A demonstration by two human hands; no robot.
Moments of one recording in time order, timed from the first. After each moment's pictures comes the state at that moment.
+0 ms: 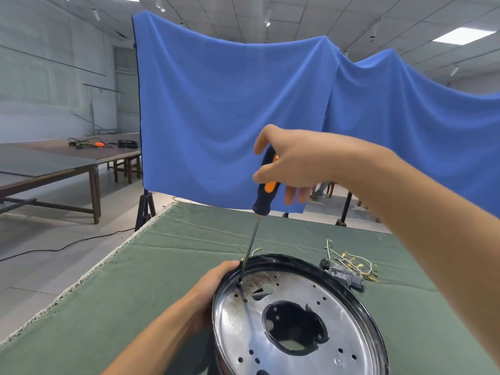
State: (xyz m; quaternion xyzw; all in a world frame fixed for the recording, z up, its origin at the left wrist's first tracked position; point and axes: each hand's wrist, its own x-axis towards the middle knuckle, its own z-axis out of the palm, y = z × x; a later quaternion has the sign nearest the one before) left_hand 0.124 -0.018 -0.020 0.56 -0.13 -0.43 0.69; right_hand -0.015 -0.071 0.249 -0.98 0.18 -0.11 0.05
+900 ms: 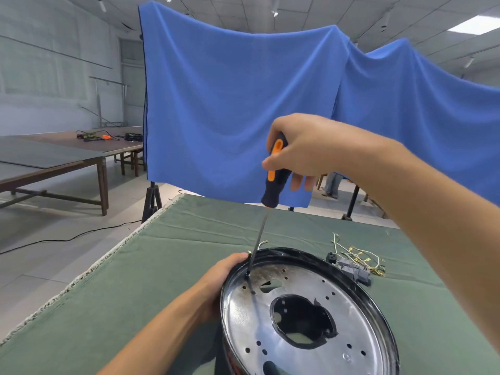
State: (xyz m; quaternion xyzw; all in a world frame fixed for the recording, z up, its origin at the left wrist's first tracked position) left_hand 0.107 -0.008 -0.005 0.54 -0.13 -0.44 0.71; right_hand -0.011 -0.070 0.250 -0.97 0.19 -0.12 0.05
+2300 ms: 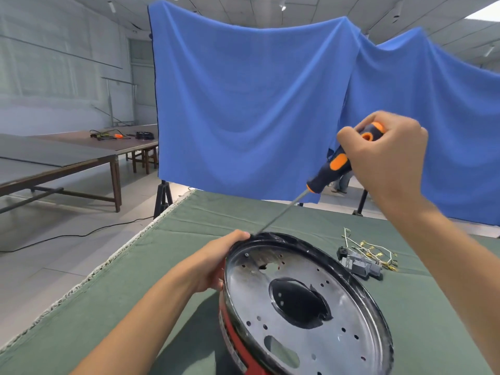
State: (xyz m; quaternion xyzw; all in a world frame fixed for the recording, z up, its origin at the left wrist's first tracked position) left_hand 0.116 0.025 0.038 0.68 -0.20 -0.39 0.58; right_hand -0.029 -0.133 0.201 -0.76 0.15 -0.61 0.16
